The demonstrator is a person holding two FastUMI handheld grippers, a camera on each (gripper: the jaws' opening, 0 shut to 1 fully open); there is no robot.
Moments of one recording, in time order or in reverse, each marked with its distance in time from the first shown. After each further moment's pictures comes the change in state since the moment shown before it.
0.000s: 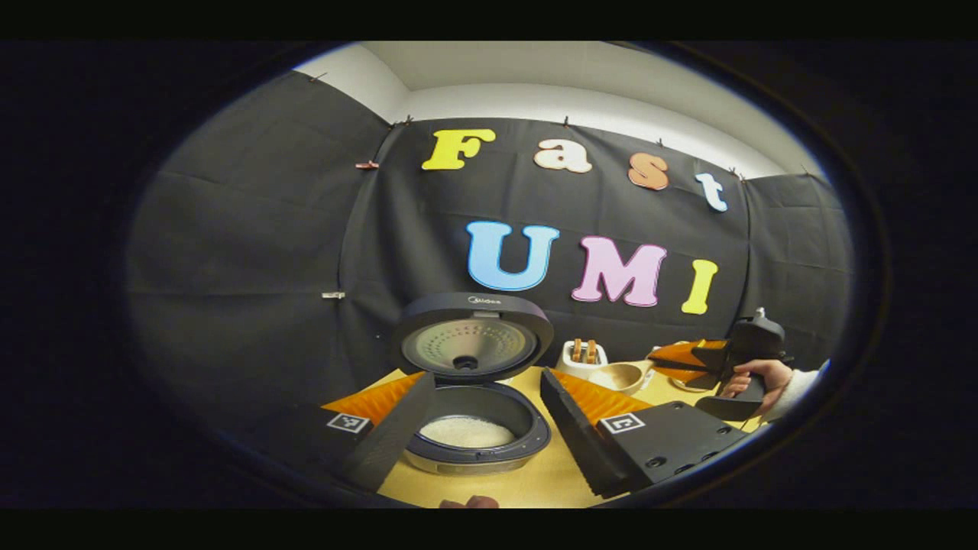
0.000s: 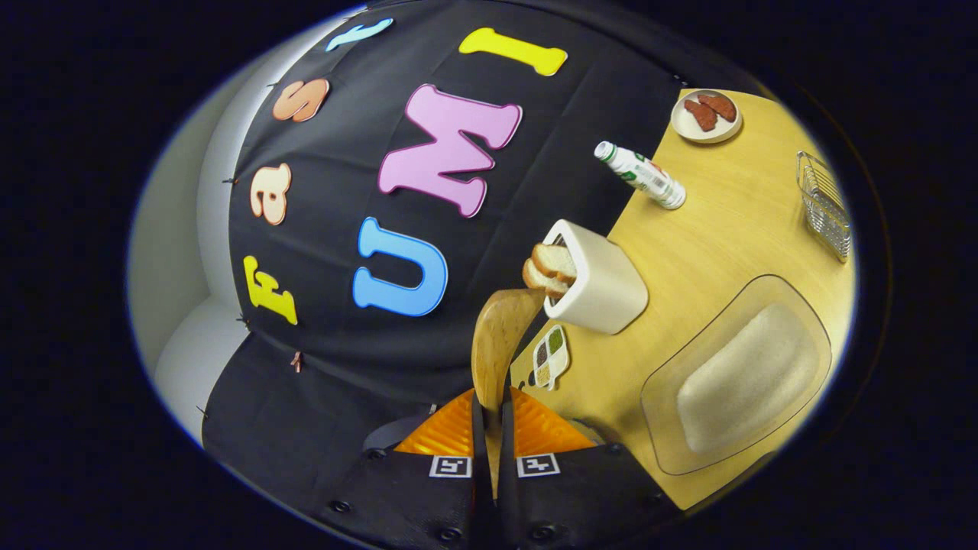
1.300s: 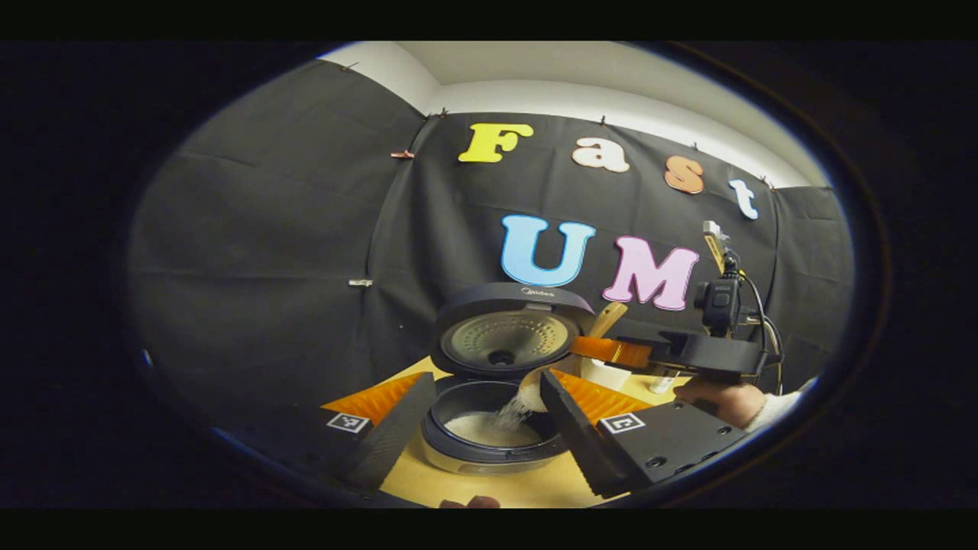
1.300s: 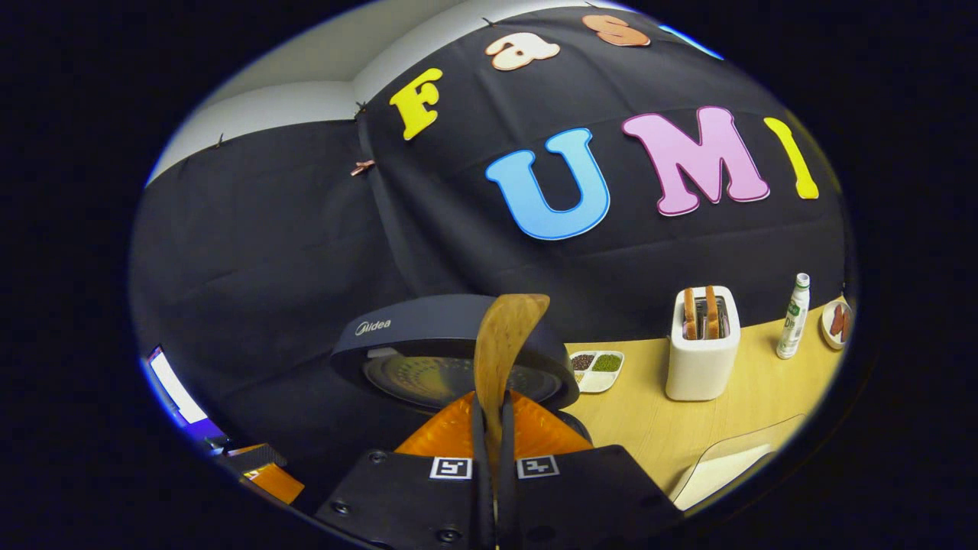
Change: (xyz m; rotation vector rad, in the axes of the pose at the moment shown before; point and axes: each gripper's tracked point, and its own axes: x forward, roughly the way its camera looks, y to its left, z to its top) left arm 0.011 0.043 -0.017 -0.067 0.023 0.085; right arm 0.054 0.089 -0.166 -0.903 0.111 0.157
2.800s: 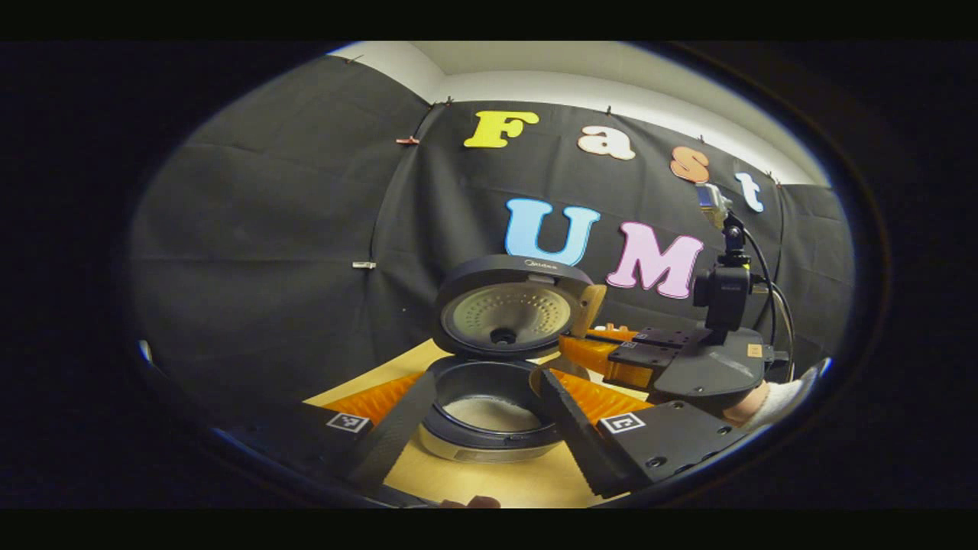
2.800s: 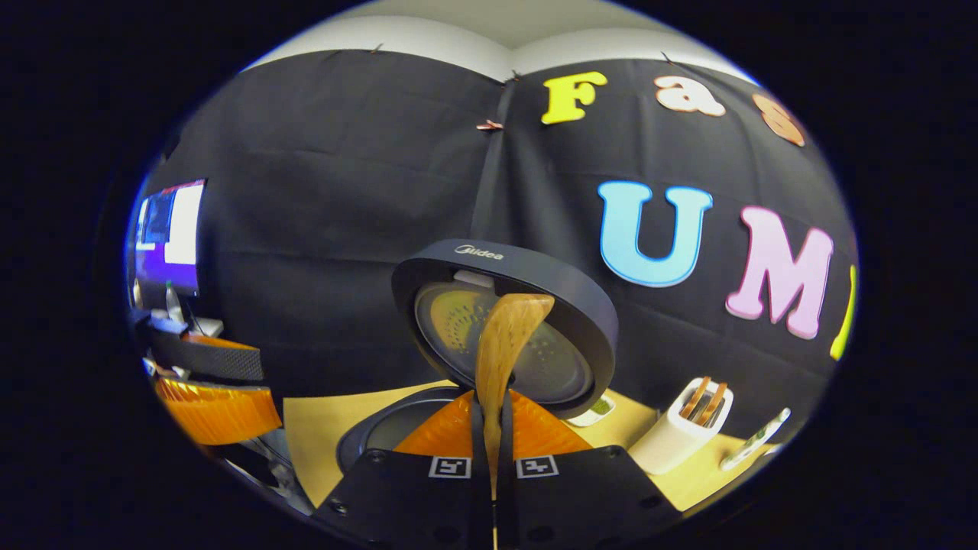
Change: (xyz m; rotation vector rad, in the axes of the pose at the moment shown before) left arm -0.005 -0.006 -0.031 -0.009 0.056 0.015; right arm -0.015 0.024 -0.031 -0.453 0.034 0.177
